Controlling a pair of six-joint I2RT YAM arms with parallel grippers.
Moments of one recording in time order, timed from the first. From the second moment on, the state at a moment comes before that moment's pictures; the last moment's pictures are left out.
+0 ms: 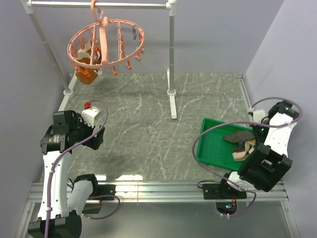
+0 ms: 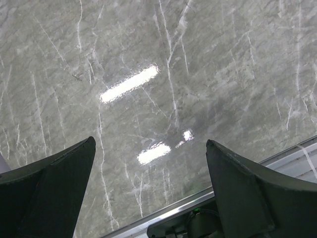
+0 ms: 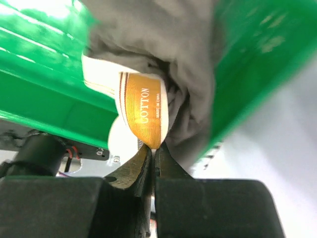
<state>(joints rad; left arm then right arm) 0.14 0.81 0.97 -1.04 0.37 0.50 -0.64 1.38 1.15 -1.24 -0.06 -0.86</state>
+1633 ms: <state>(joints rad) 0.14 0.72 1.02 -1.18 0.70 0.93 0.79 1.72 1.55 -0.84 -0.40 -0.33</state>
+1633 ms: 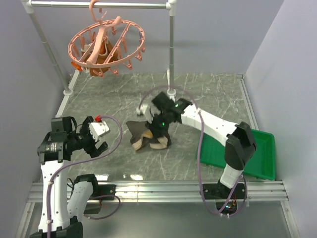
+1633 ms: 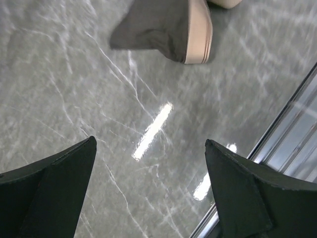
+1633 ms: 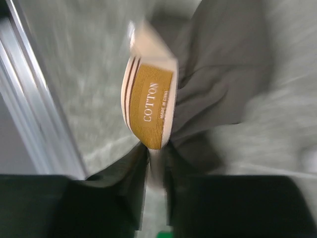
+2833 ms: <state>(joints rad) -0.62 0.96 0.42 -0.47 0.32 1.35 0.63 1.68 1.07 -0.86 -0.41 -0.16</state>
